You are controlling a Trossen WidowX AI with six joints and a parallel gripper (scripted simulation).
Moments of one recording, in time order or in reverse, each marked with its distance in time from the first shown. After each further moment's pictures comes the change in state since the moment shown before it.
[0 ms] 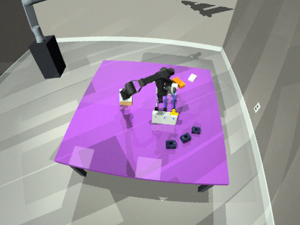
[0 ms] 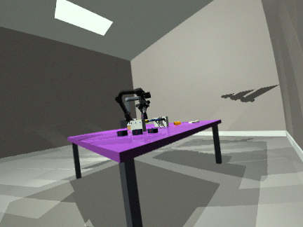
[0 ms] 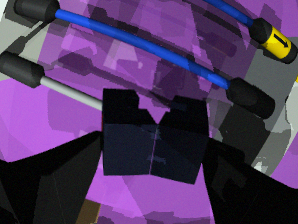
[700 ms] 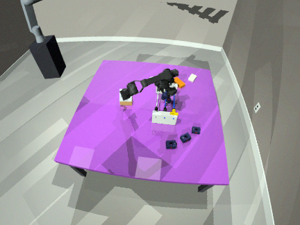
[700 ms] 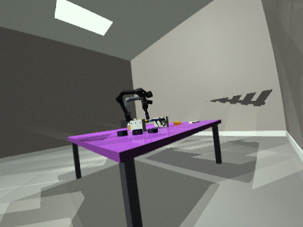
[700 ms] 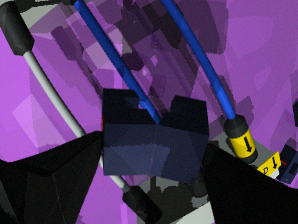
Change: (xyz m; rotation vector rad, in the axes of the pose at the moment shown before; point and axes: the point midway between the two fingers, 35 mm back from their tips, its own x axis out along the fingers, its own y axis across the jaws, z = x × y) arm 0.006 -0.010 0.039 -0.591 -0.088 -0.048
